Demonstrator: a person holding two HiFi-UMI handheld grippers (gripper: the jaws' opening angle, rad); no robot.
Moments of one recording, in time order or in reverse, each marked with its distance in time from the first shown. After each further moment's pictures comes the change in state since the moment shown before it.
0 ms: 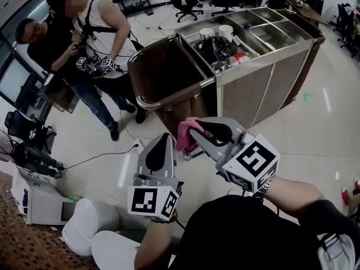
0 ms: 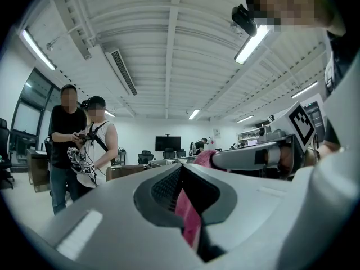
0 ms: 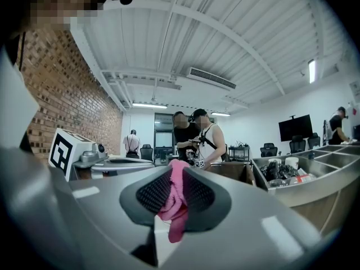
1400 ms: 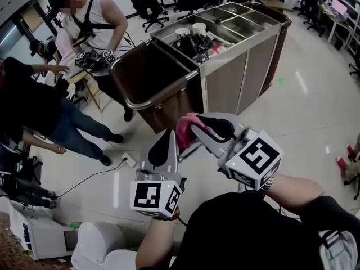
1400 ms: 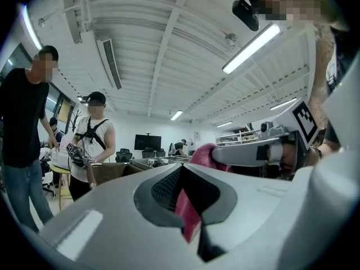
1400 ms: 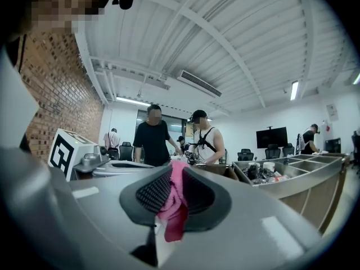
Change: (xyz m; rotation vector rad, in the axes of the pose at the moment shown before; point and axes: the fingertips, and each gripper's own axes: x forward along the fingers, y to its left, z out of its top) left arm -0.045 -0.012 0.025 -0.058 -0.013 -0.196; right arm -0.017 0.063 0.031 -0.073 0.003 -0.208
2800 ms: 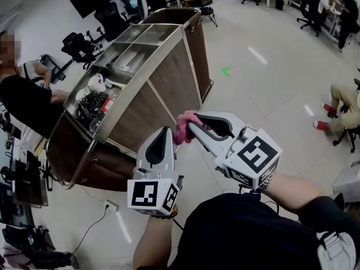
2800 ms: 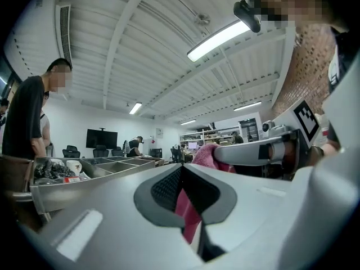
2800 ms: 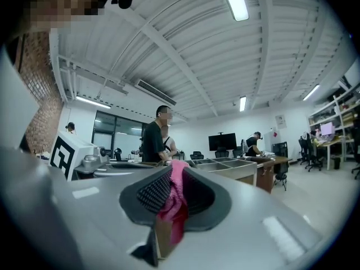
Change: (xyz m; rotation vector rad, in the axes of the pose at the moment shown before) left arm 0.167 -0.271 -0.009 -0.040 0.000 -0.360; right arm -0.261 -0.177 0.023 -0.007 -0.013 -0.378
